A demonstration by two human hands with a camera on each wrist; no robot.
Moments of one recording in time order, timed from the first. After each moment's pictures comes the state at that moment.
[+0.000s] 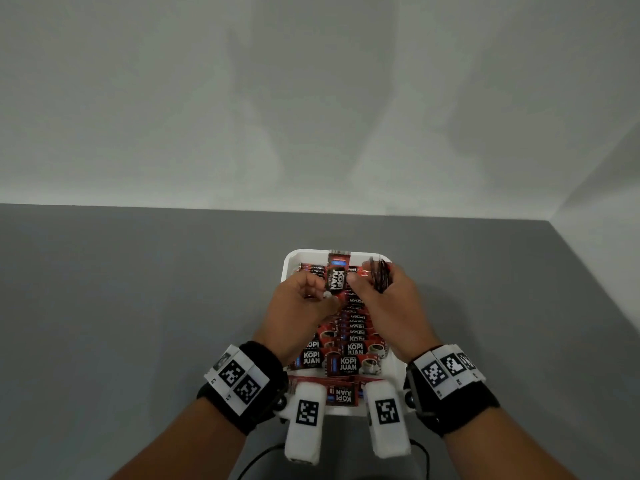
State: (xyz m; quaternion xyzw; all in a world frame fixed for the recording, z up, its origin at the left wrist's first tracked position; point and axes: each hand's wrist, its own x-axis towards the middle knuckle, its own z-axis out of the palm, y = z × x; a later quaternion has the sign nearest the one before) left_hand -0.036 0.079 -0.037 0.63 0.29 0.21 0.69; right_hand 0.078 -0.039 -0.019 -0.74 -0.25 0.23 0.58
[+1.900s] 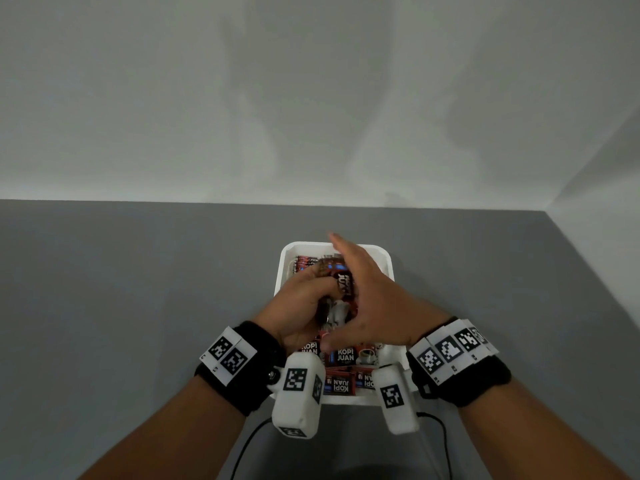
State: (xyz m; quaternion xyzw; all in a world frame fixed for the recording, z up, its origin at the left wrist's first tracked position) left_hand -0.030 0.075 -0.008 0.43 0.18 0.06 0.88; right_hand 0.084 -0.041 0.004 -0.71 -0.52 0.31 0.37
